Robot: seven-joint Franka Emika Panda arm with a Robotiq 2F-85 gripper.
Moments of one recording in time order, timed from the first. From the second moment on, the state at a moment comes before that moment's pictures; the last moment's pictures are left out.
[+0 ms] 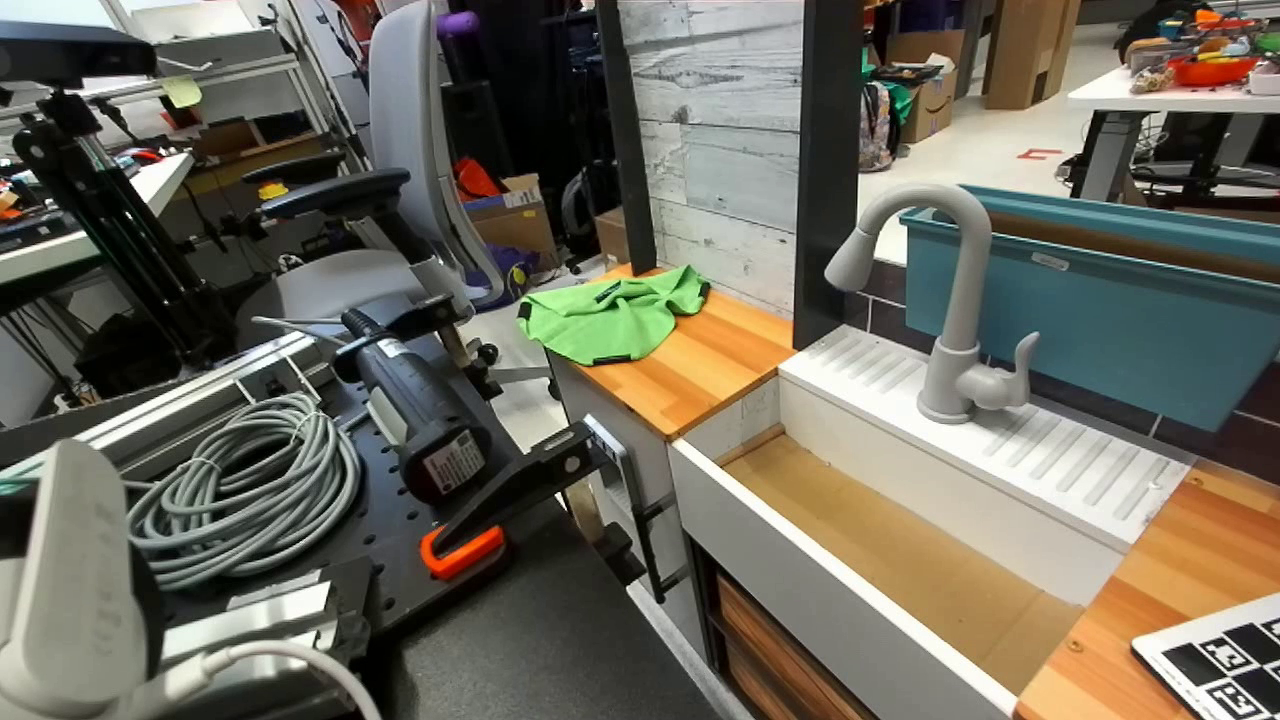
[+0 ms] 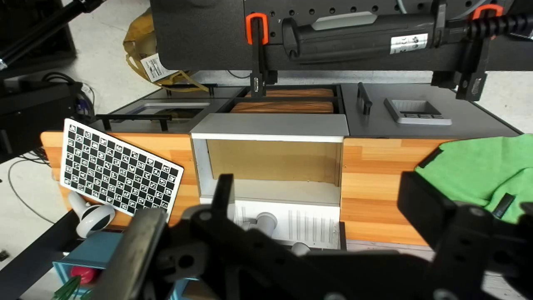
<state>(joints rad) -0.06 -0.70 0.09 -2.80 -0.20 2.19 0.09</state>
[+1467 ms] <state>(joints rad) -0.06 -0.51 0.12 -2.79 -0.16 2.50 0.27</state>
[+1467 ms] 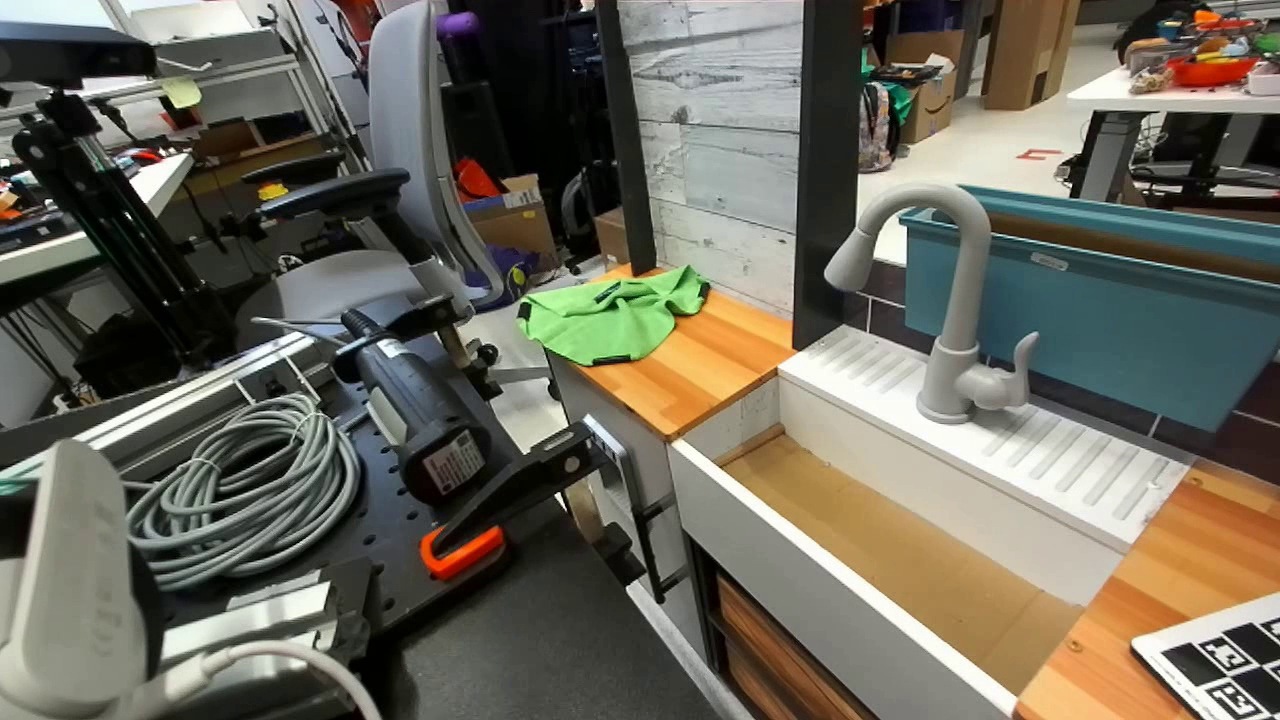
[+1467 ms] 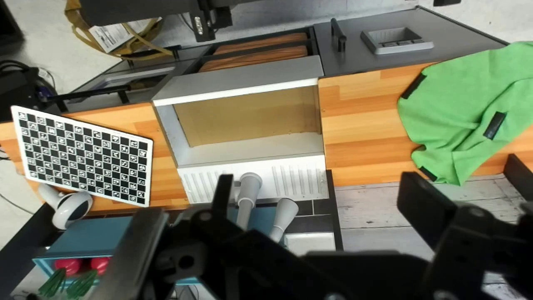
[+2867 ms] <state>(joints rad) 0.12 0.75 0.15 -2.17 0.03 2.99 0.48</state>
